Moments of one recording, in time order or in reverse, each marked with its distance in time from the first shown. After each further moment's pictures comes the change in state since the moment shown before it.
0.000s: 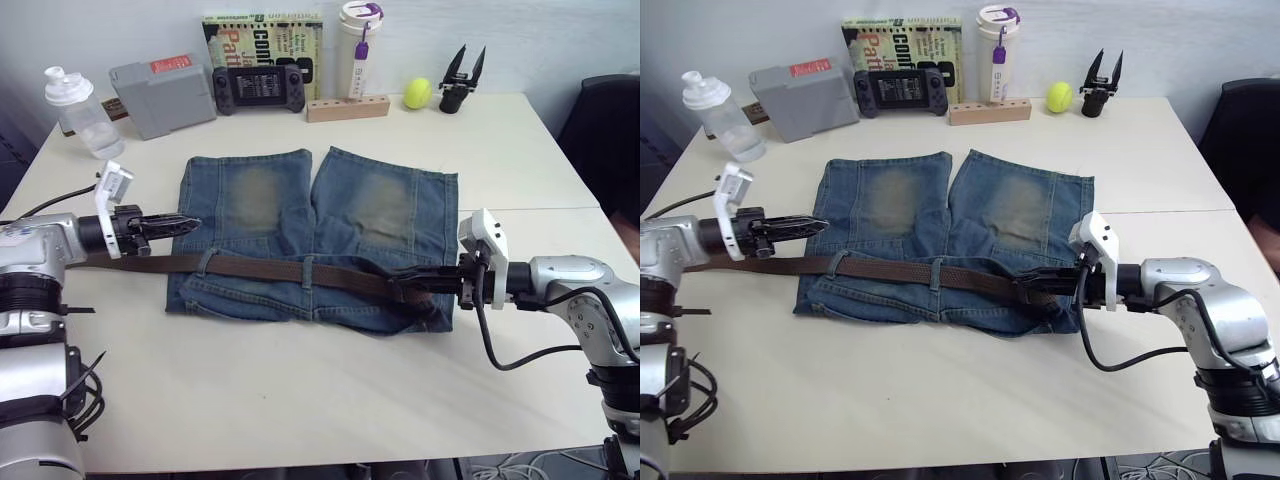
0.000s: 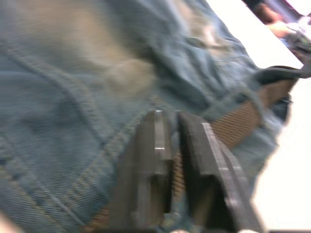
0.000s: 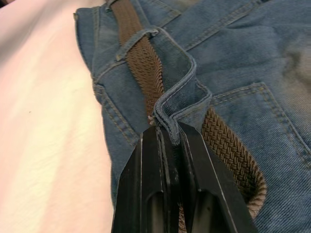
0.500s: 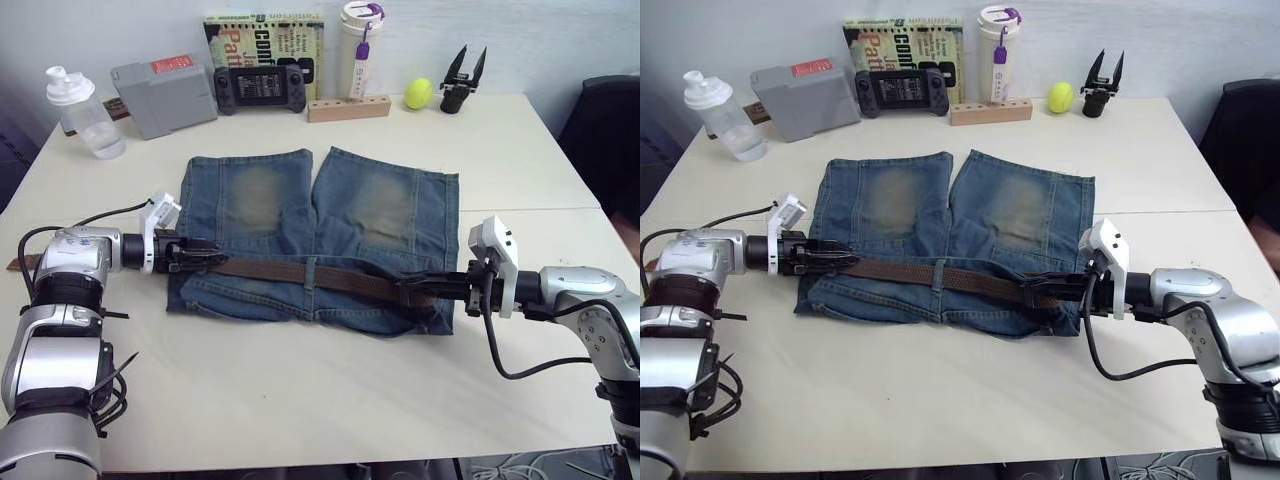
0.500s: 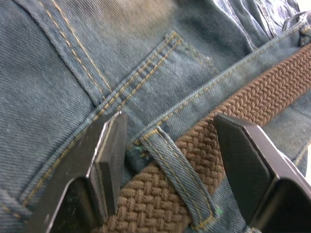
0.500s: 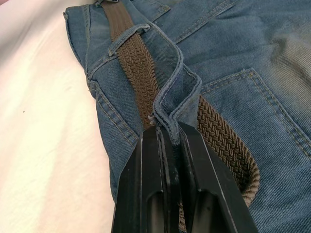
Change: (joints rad) left arm -0.027 -0.074 -0.122 0.111 0.167 -0.124 0.000; right arm 0.079 -0.015 -0.058 -0.047 0.019 0.007 -0.029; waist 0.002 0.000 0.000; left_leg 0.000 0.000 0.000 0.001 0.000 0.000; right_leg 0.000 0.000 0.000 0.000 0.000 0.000
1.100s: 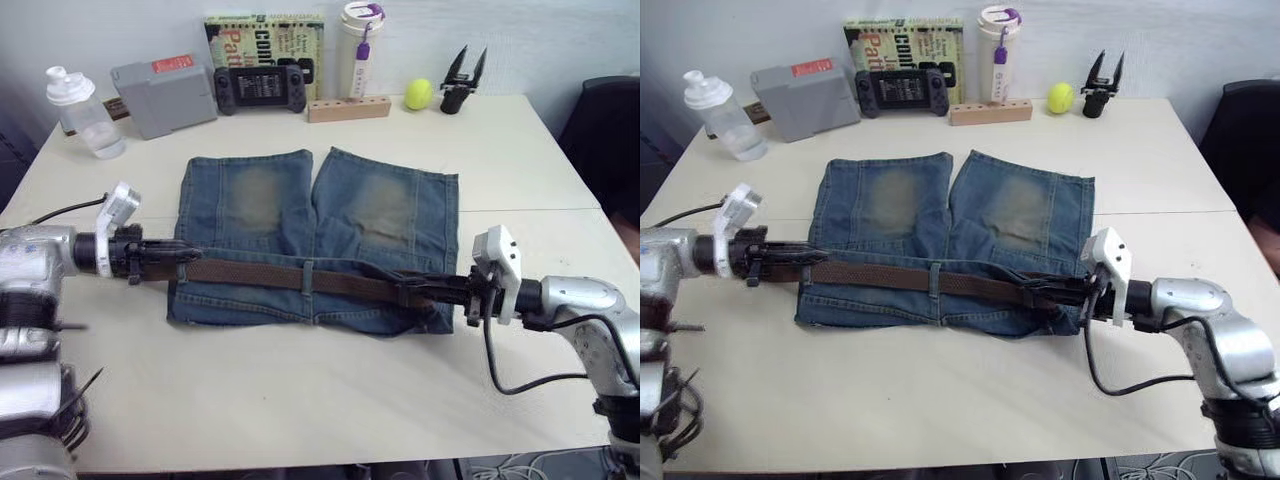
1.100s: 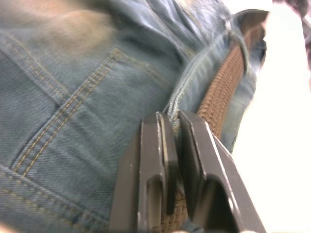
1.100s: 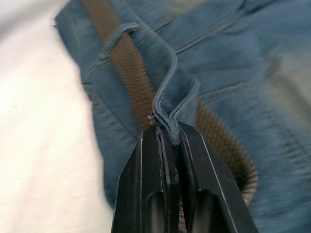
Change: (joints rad) left arm 0.249 0.187 0.100 -0.331 -0.167 -0.025 -0.228; right arm 0.120 0.055 -0.027 -0.041 -0.083 -0.246 -0.015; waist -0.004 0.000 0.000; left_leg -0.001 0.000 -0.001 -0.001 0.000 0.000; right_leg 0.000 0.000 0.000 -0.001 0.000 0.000
